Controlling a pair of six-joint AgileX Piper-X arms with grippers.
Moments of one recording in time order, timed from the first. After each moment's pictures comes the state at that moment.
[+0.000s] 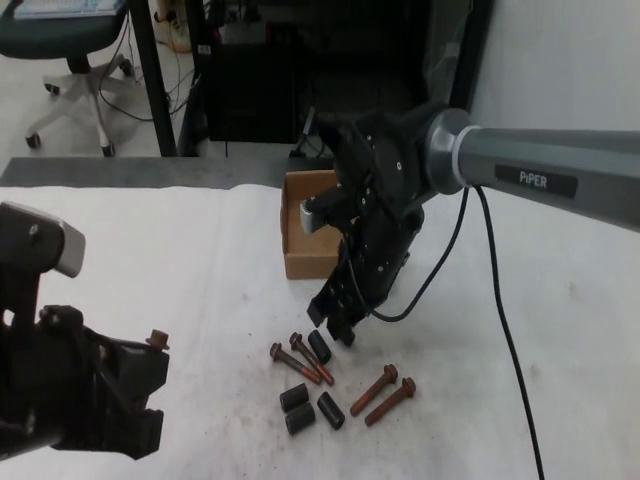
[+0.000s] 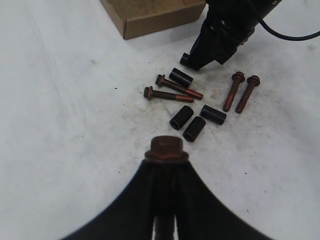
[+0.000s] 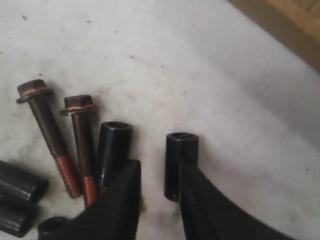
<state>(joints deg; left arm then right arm) -18.0 38.2 -30.9 39.0 16.0 0.0 31.2 118.7 -88.3 50.7 -11.8 -7.5</state>
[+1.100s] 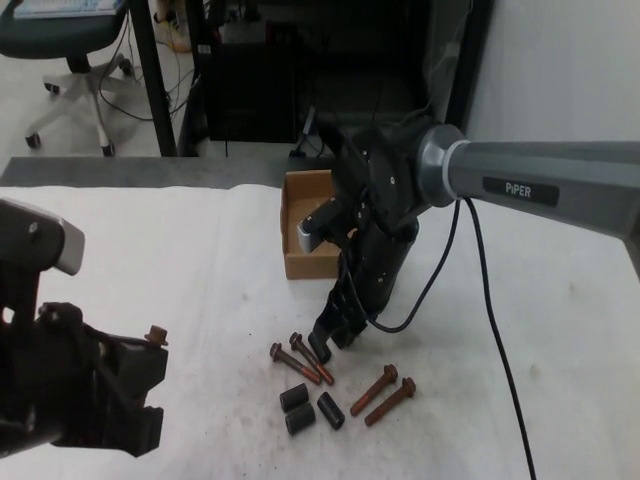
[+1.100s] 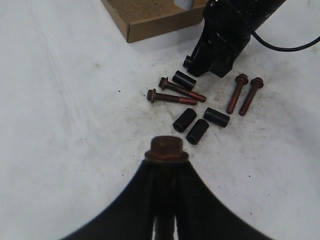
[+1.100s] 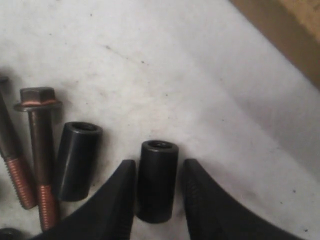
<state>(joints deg) -18.0 38.2 -30.9 38.5 14.9 0.0 31.2 121.7 -88.8 49.6 -8.7 -12.9</state>
